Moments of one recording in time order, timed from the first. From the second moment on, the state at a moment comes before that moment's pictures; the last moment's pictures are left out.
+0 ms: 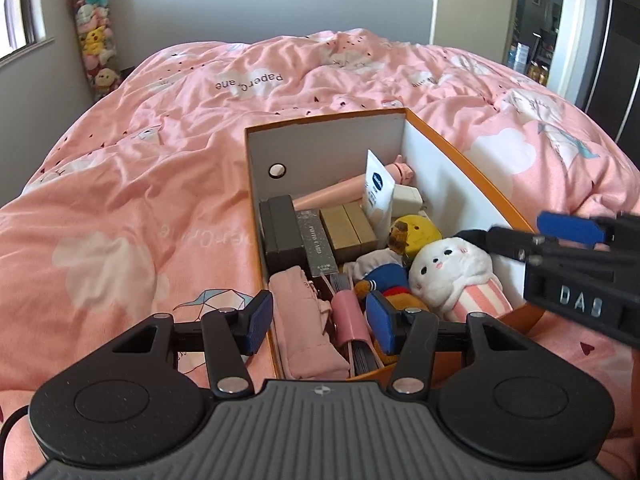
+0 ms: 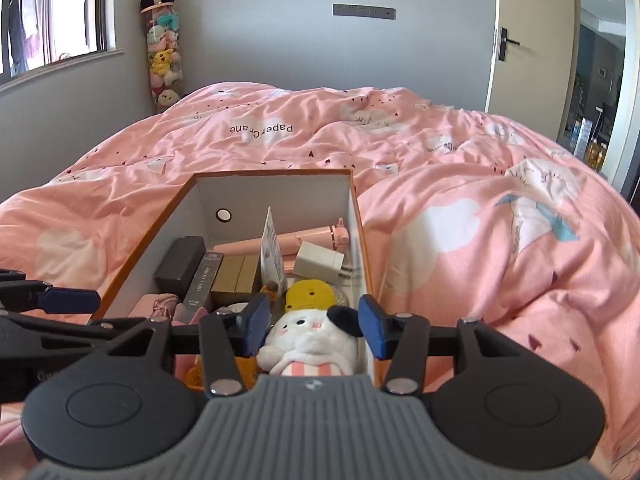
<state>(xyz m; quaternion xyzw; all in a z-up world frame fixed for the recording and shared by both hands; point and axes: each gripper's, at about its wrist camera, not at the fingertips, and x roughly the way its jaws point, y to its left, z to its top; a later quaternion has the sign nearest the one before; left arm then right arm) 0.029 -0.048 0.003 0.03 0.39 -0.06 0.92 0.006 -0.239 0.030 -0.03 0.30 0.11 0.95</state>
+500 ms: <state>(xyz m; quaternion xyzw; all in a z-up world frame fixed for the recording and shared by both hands) 0.026 -0.050 -0.013 0.03 0.42 -0.05 0.90 0.004 -0.237 0.002 -0.02 0.32 0.14 0.94</state>
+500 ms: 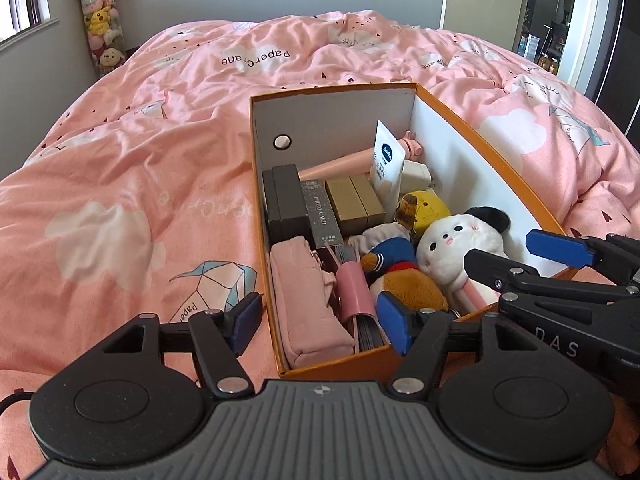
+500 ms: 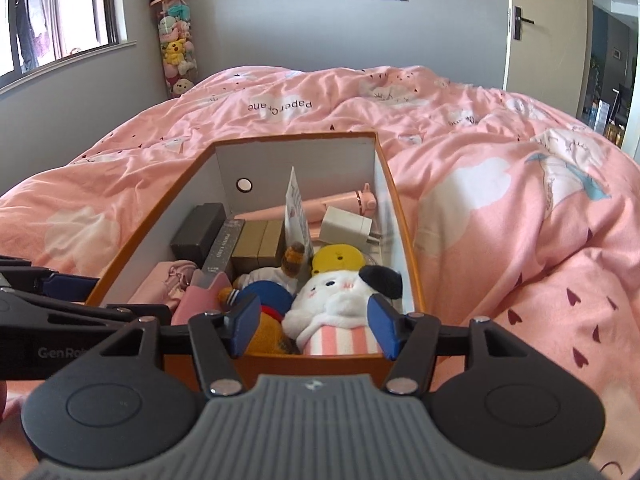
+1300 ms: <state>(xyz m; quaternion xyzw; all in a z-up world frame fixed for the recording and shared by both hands) 0.029 -0.046 -0.015 0.02 0.43 -0.05 0.90 0.006 -0.231 -0.001 -0.05 0.33 0.13 0.94</state>
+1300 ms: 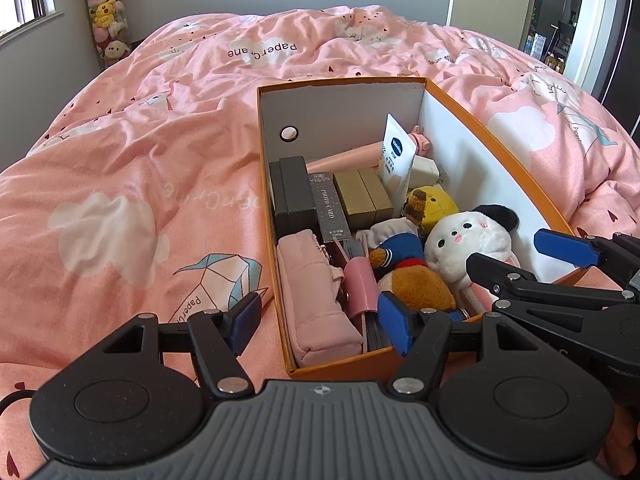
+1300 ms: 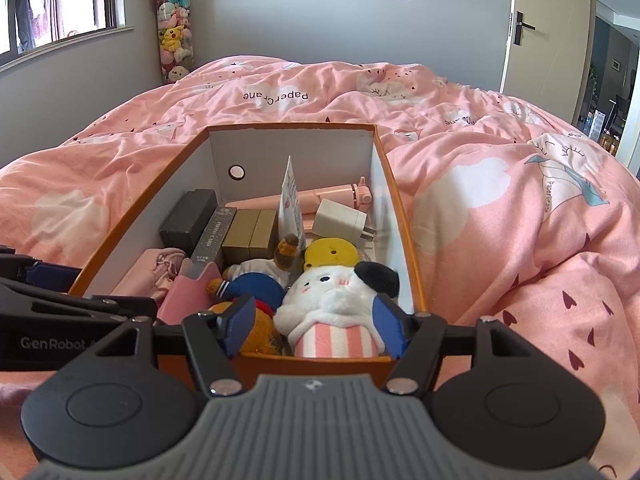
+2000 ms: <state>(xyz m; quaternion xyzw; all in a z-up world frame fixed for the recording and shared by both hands) 0.029 -0.044 -0.015 0.02 0.43 -0.05 0.90 0.007 -0.227 -0.003 -0.05 0.33 0.12 0.93</state>
